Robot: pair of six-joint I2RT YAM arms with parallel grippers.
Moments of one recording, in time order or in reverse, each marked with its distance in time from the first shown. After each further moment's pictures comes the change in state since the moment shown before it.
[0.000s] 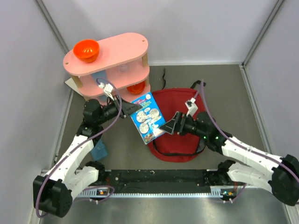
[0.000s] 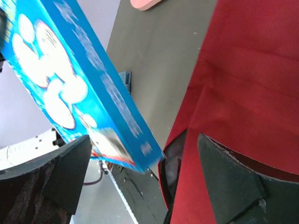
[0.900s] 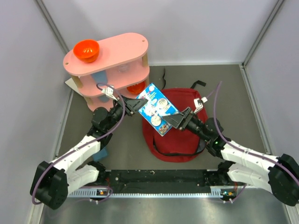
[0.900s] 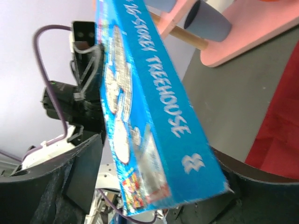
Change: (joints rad) left arm -0.183 0.087 -0.116 0.448 -0.369 -0.348; right arm 0.000 -0.061 -0.183 0.504 0.103 0.277
